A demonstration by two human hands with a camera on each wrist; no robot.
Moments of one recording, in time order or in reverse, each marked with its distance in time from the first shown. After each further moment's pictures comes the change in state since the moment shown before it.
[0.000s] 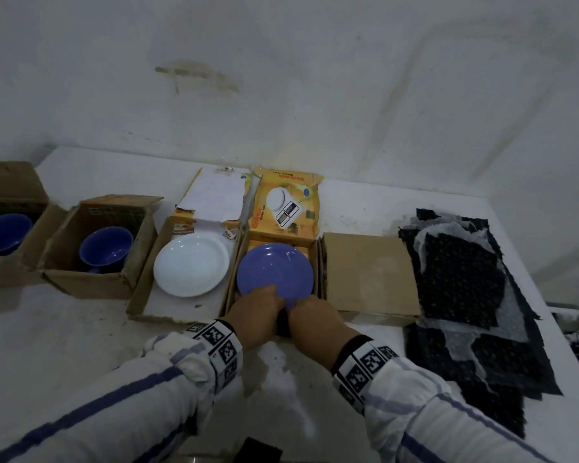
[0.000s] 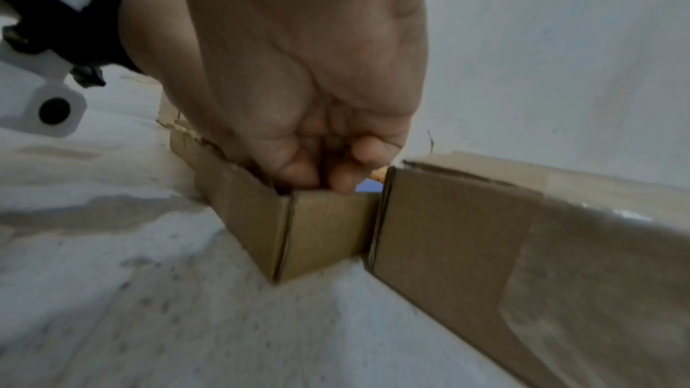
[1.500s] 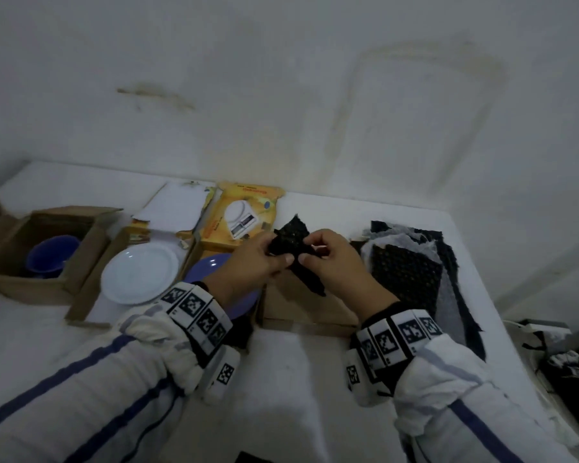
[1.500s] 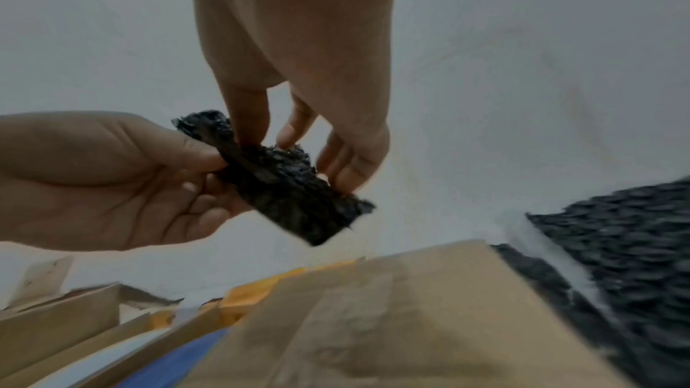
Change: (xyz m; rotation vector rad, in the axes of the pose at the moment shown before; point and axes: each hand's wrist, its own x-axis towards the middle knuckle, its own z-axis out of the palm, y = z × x) left_hand 0.056 0.116 -0.071 -1.048 0.366 -0.121; right_hand -0.057 0.135 -0.058 1.160 0.560 0.200
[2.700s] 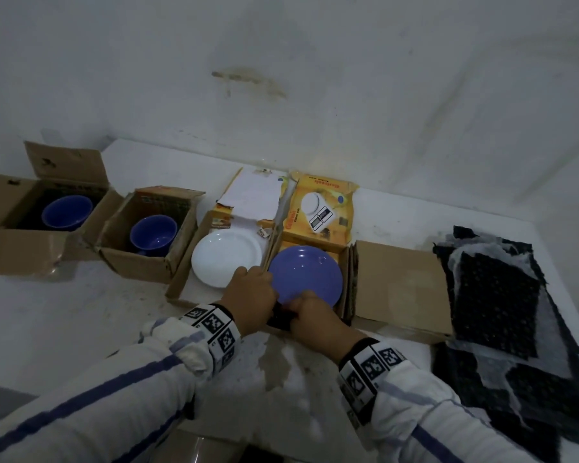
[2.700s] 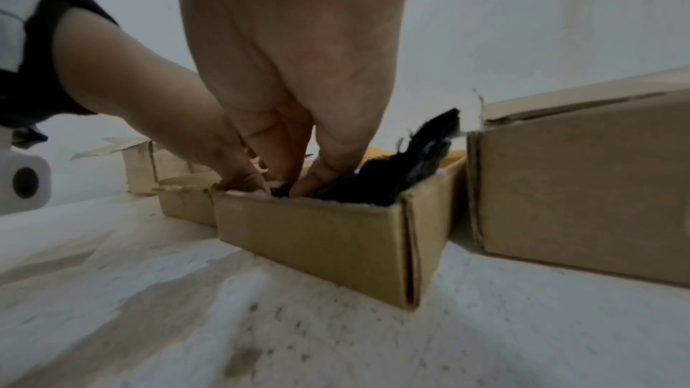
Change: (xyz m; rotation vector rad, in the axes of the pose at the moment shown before) left_hand -0.054 -0.087 -0.127 1.669 -0.286 0.056; right_hand -0.017 -0.007 0.185 -0.460 -0.521 -0.060
